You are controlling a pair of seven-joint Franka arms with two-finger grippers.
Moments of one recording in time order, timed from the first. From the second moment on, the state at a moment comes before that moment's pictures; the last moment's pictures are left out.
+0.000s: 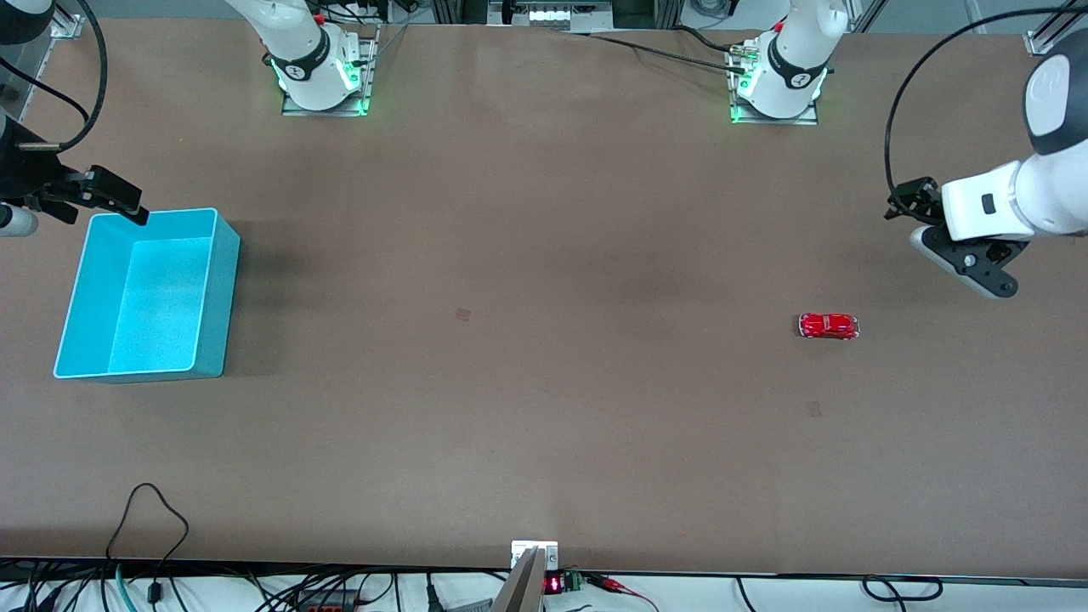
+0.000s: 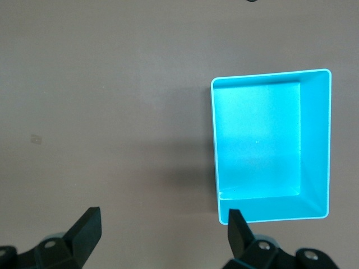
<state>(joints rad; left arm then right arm) 0.00 0.11 0.05 -1.76 0.00 1.63 0.76 -0.04 -0.02 -0.01 -1.70 0.01 1.69 -0.02</state>
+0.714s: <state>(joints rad) 0.02 0.22 0.05 -2.12 0.04 2.29 1.48 -0.04 -0.02 -0.01 -1.70 0.01 1.69 -0.02</state>
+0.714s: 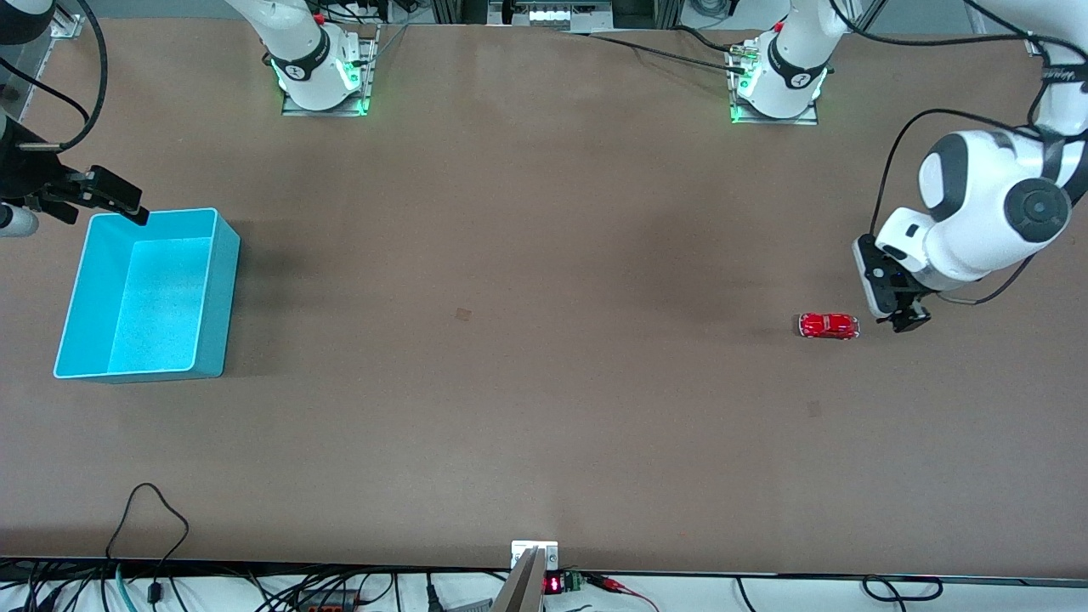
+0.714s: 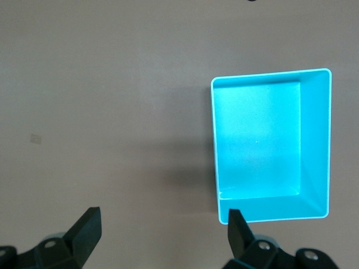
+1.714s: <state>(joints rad) 0.02 0.42 0.04 -2.24 0.04 2.72 1.61 -0.04 -0.02 -0.01 -1.70 0.01 1.69 -0.02</state>
